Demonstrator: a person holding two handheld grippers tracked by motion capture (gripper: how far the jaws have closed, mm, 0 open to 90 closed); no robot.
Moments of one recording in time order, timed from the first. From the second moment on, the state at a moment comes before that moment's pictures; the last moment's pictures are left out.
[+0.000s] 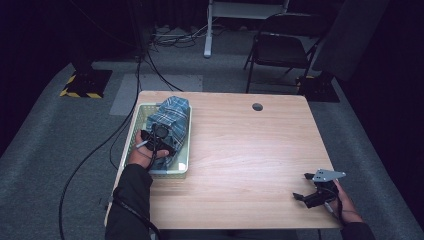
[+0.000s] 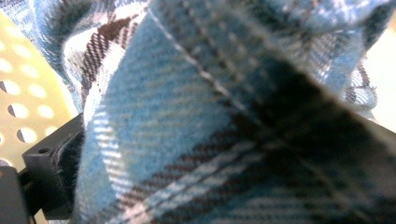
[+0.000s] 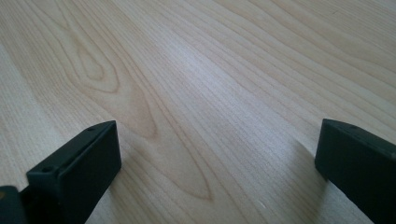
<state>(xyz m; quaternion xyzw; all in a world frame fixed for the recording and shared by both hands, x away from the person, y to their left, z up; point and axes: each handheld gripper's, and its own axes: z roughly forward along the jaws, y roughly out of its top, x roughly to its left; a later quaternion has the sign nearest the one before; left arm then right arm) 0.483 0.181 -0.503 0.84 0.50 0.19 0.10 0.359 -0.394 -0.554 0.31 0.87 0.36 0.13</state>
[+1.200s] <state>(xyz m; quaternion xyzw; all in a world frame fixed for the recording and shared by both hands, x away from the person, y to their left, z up) 0.482 0.178 -0.499 0.83 0.52 0.21 0.08 0.359 -0.394 -0.554 0.31 0.87 0.36 0.13</state>
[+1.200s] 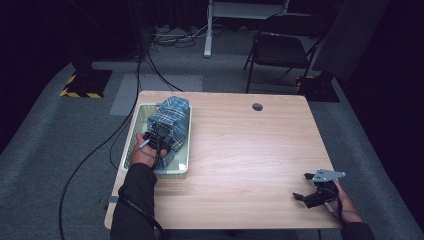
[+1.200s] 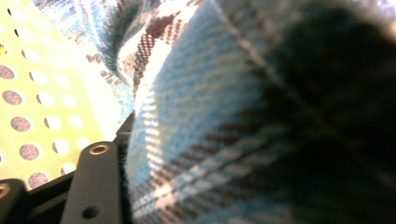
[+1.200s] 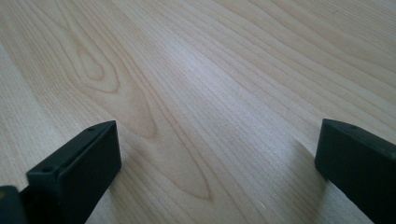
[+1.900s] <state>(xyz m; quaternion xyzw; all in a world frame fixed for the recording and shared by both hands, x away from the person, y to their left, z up) 0.464 0.186 -0.481 0.80 0.52 0.25 0.13 0.359 -0.394 -0.554 0.31 0.87 0.36 0.13</state>
